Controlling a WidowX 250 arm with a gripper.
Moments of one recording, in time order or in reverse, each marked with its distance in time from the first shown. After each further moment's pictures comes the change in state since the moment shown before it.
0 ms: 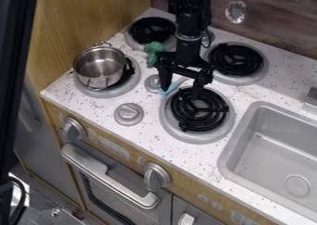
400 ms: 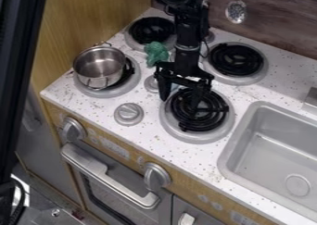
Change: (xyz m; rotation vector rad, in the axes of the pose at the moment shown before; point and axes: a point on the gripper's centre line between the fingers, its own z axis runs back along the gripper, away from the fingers) arm -0.004 0.013 -0.016 -0.029 0.050 0.020
